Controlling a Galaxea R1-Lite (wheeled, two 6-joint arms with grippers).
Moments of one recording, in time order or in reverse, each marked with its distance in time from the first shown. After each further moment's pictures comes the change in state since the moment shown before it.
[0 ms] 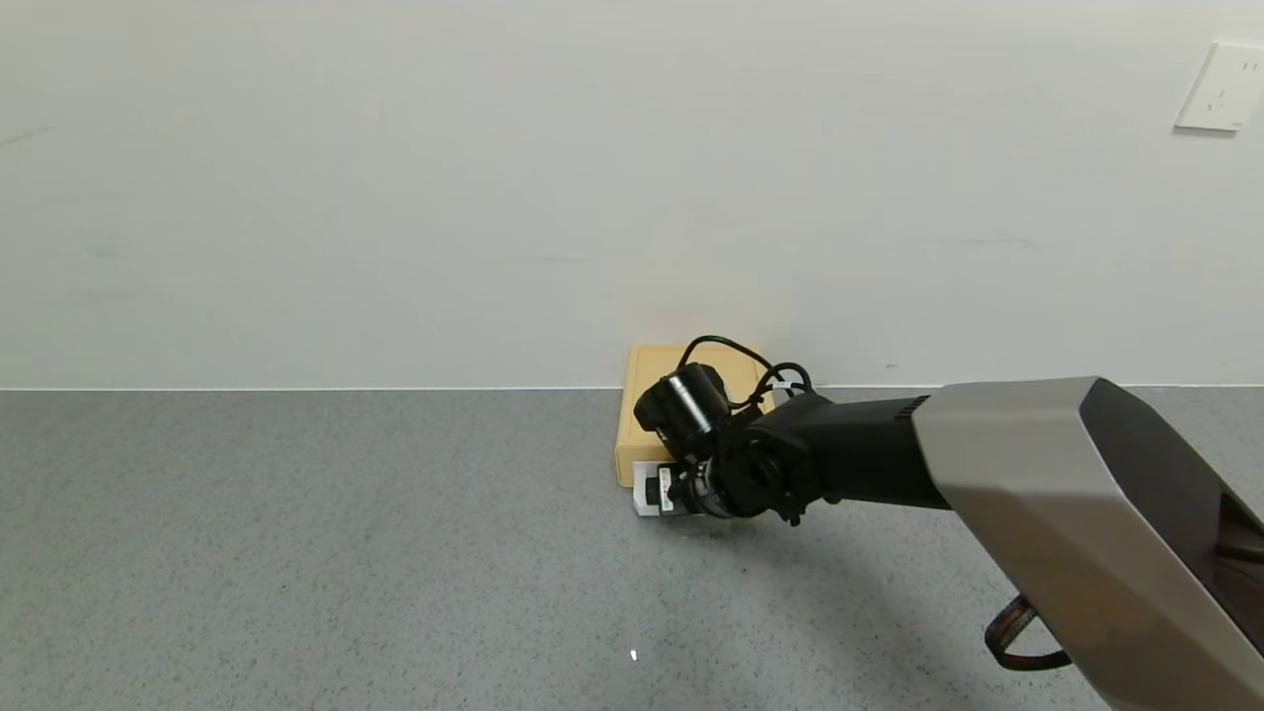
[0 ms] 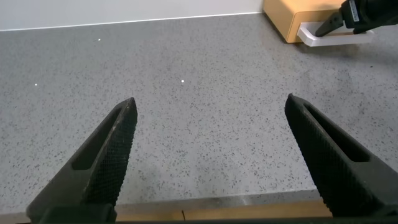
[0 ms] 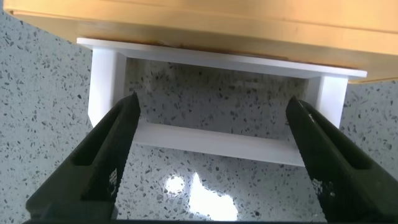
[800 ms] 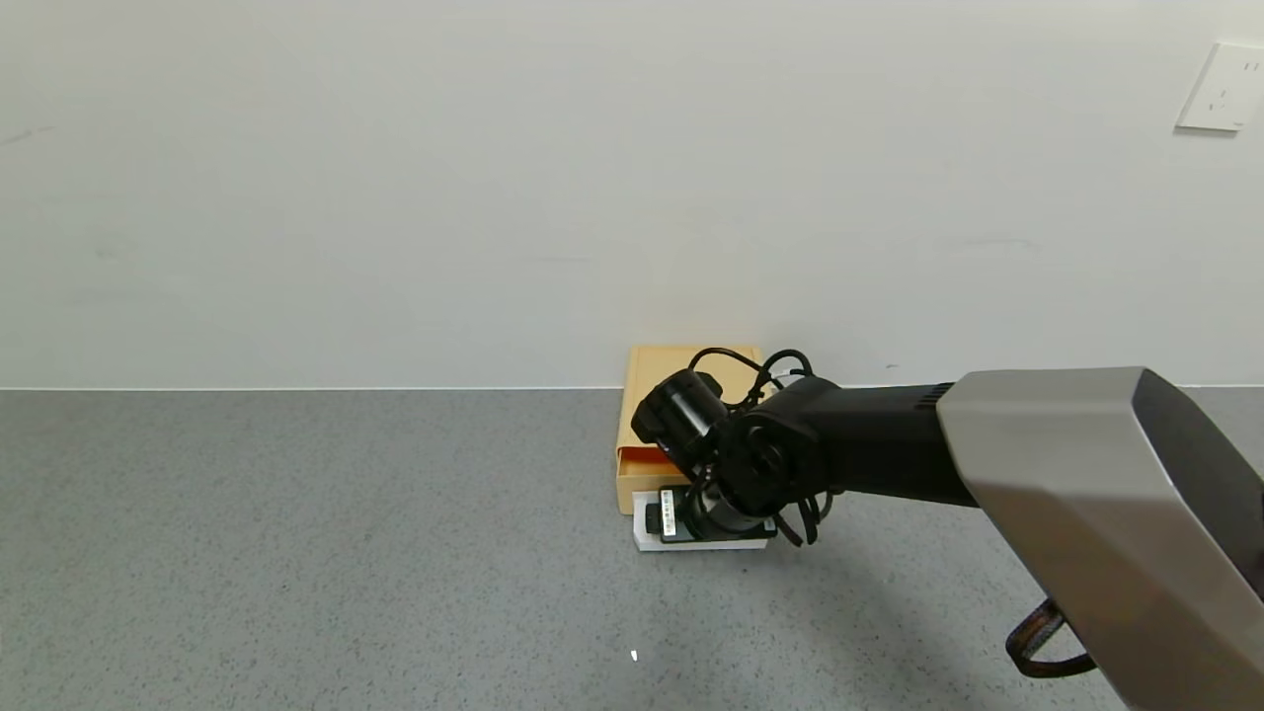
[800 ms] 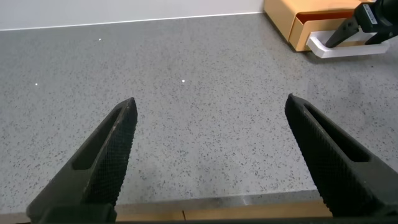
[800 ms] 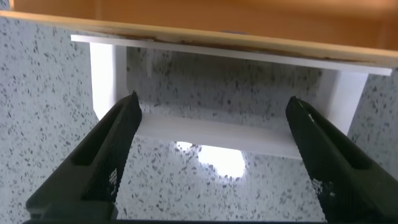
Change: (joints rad) left arm 0.000 0.000 0.000 0.000 0.000 0.000; right arm 0.024 -0.035 -0.021 0.233 0.131 0.097
